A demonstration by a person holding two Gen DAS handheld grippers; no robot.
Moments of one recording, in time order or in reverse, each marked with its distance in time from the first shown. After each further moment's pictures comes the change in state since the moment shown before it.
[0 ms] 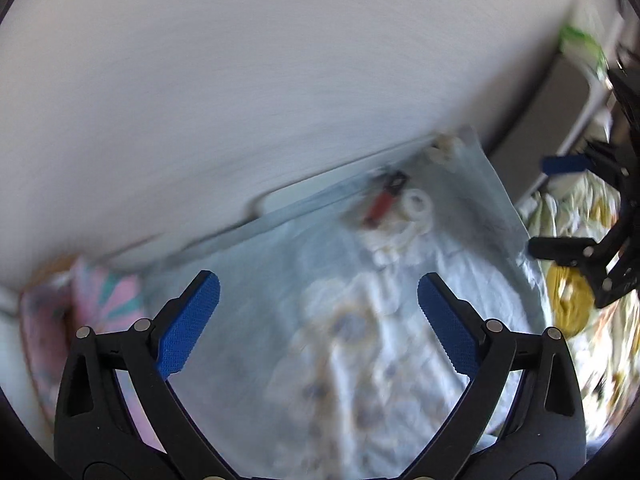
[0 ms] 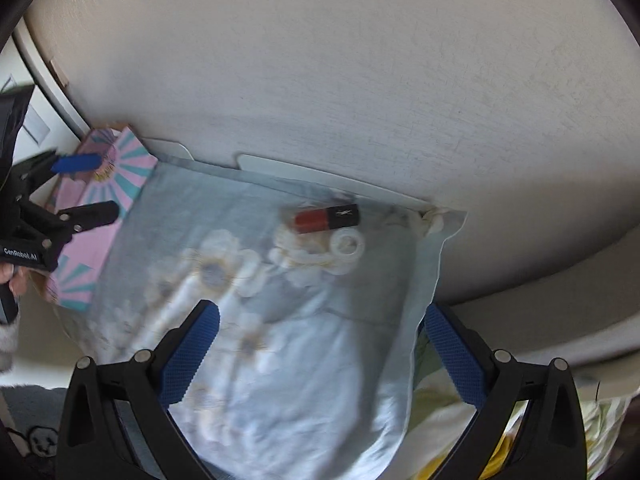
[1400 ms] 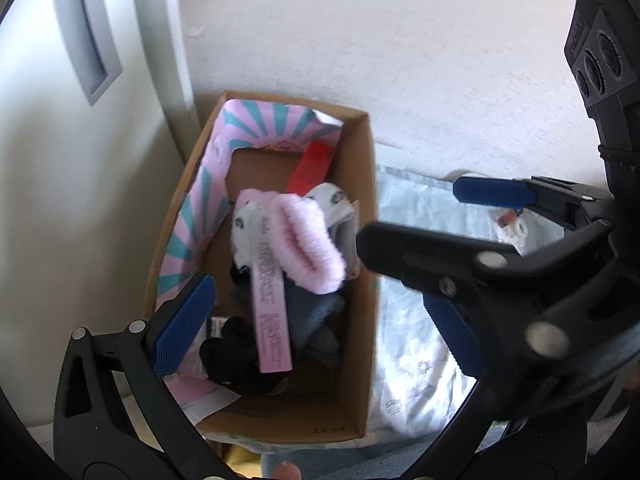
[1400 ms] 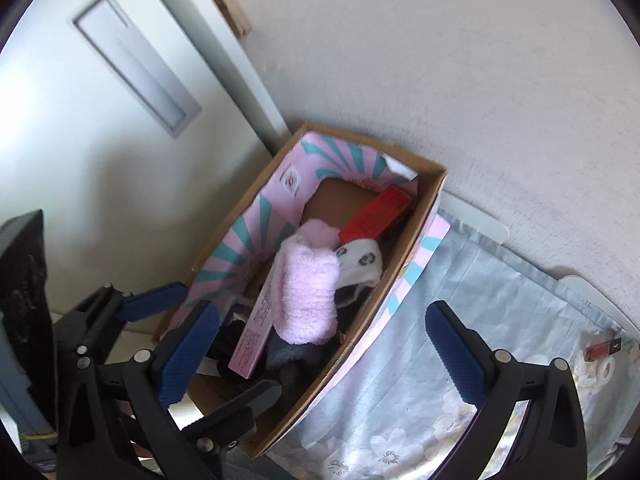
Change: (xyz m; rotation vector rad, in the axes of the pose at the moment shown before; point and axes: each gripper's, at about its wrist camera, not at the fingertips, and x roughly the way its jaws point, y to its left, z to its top) left arm -0.132 0.198 -0.173 -0.576 -0.024 0.134; right arm 0.033 0.332 0.122 -0.129 0.024 0.368
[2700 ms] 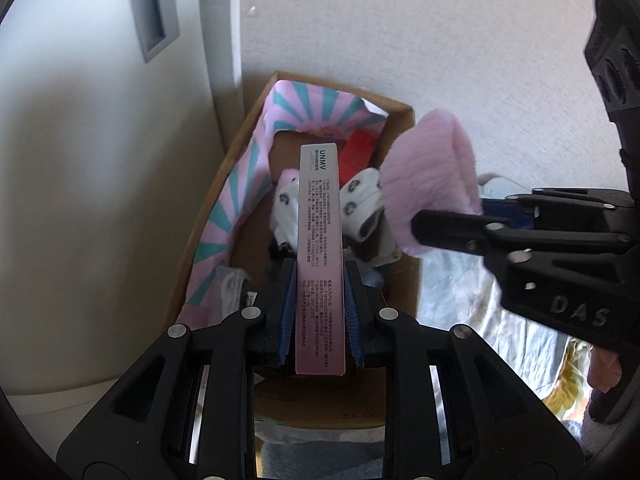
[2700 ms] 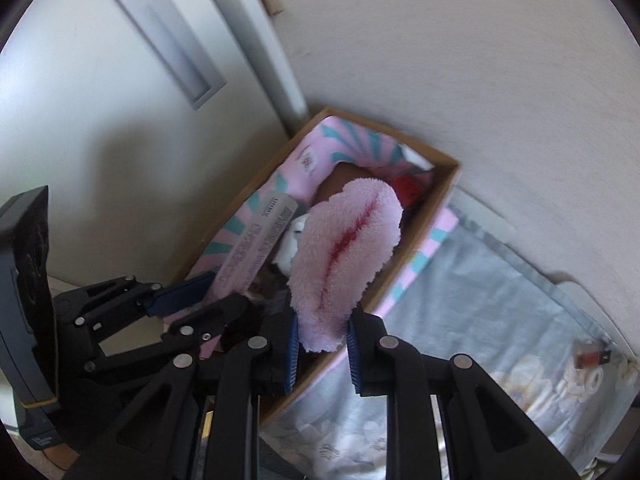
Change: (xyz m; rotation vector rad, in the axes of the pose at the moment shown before) left arm -0.022 0.030 -0.019 -0.089 -0.004 0.075; right arm 0.014 0.025 -0.008 -0.100 0.077 -0.033
